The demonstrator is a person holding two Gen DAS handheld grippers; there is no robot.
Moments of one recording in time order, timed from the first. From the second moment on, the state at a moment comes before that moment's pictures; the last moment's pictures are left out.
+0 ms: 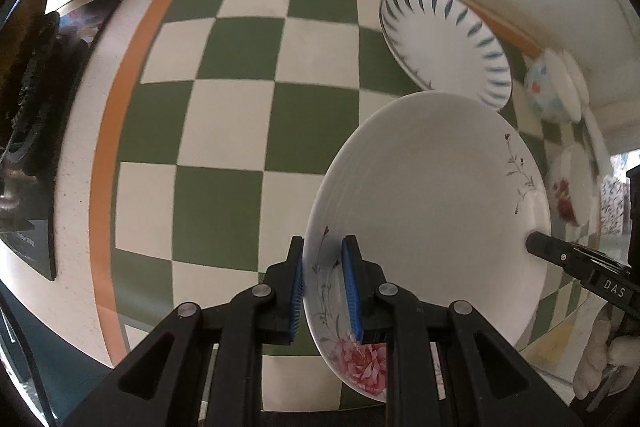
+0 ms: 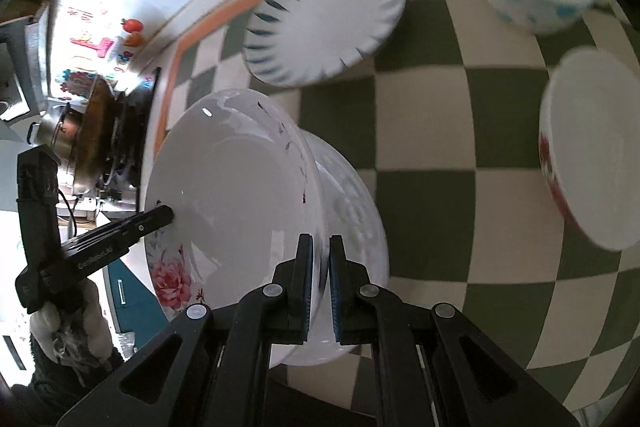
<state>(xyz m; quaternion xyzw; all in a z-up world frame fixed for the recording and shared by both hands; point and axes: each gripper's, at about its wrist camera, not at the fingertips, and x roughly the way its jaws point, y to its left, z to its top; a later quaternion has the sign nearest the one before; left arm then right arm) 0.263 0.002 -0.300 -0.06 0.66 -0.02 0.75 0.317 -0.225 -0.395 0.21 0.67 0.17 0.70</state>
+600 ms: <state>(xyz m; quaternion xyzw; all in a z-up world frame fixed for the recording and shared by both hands) 0.265 -0.022 -0.331 -0.01 0.68 0.00 0.73 0.299 -0.229 -0.426 0.20 0.69 0.17 0.67</state>
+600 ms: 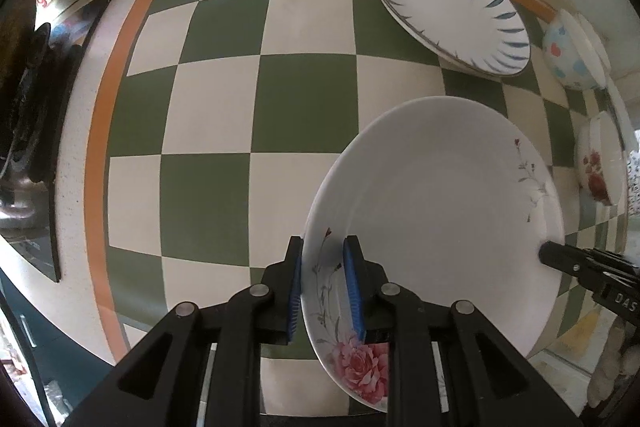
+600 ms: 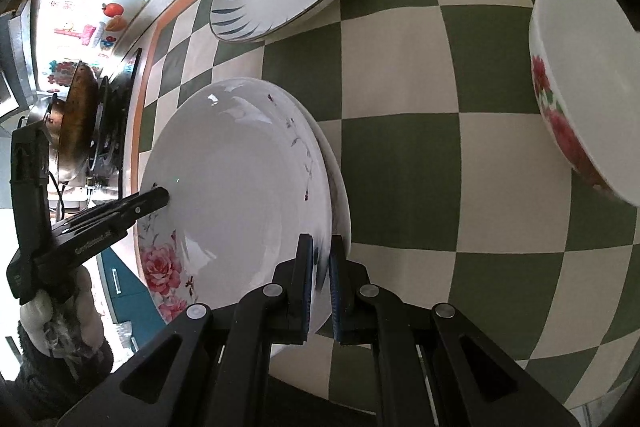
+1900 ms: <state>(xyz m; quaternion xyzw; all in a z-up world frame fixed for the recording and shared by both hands) 0.491 -0.037 -0.360 -0.05 0.71 -0.06 0.70 0.519 -0.265 -0.430 0.20 0.70 0.02 0.68</state>
